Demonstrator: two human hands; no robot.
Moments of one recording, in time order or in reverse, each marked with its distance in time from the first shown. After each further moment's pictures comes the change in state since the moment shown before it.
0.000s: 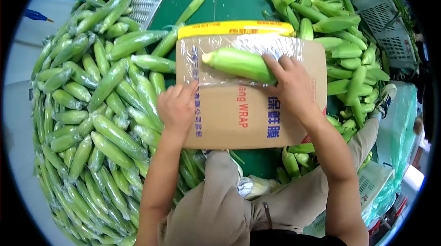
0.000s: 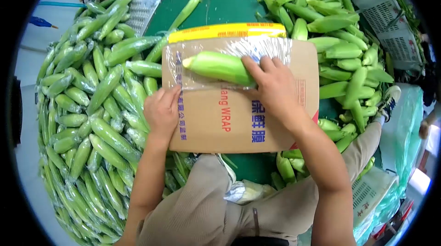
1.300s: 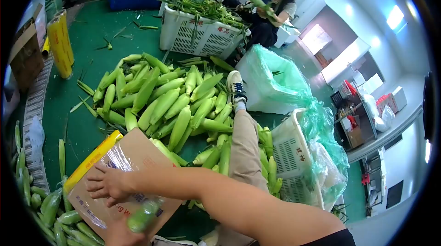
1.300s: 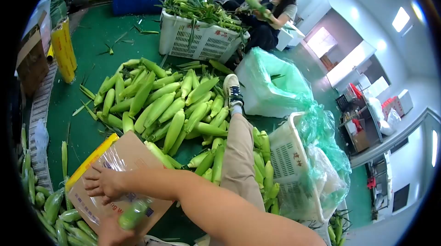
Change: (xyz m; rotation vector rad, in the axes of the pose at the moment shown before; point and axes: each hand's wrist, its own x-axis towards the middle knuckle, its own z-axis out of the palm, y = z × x) left_hand 0.048 0.090 -0.041 -0.461 -1.030 0.296; right_hand 0.056 0.011 0.064 0.156 -0.174 -0.493
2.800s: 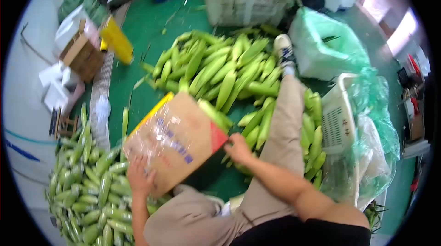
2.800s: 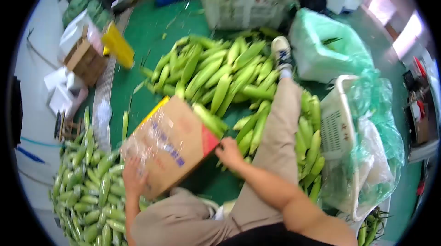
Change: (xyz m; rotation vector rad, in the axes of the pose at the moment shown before) left_hand -0.066 -0.007 0.017 0.421 0.668 0.014; right_hand -0.294 -0.145 0.053 0.223 0.804 1.255
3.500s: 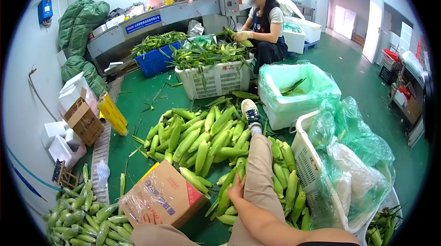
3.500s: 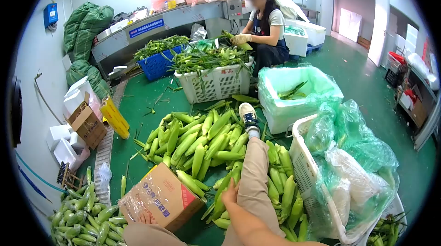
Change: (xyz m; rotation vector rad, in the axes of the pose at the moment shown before) left_hand -0.027 0.038 0.115 0.337 -0.040 -0.217; right_hand 0.020 0.073 -0.053 0.016 0.387 0.549
